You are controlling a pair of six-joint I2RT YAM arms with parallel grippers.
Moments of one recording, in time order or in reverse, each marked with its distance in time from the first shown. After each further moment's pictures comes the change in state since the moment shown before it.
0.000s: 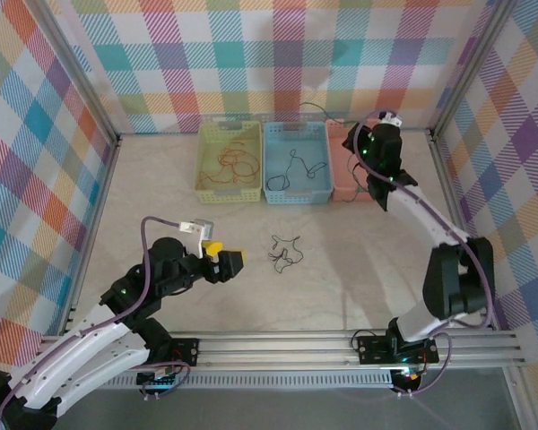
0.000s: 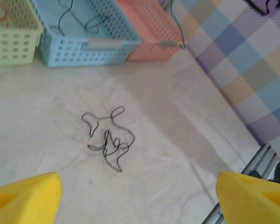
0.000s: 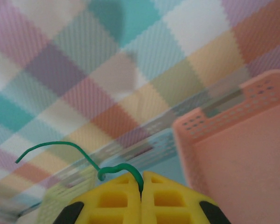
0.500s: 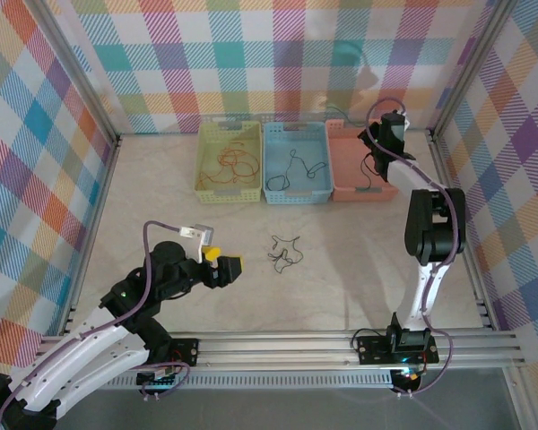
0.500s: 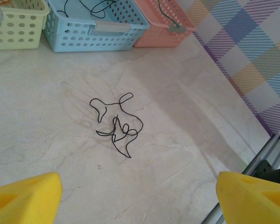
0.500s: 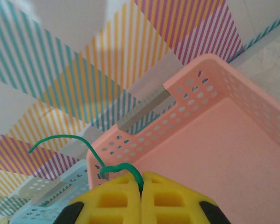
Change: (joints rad) left arm 0.000 -0.022 -0.031 -0.026 0.001 0.015; right arm -0.163 0.445 0.306 -0.041 -0.077 0.072
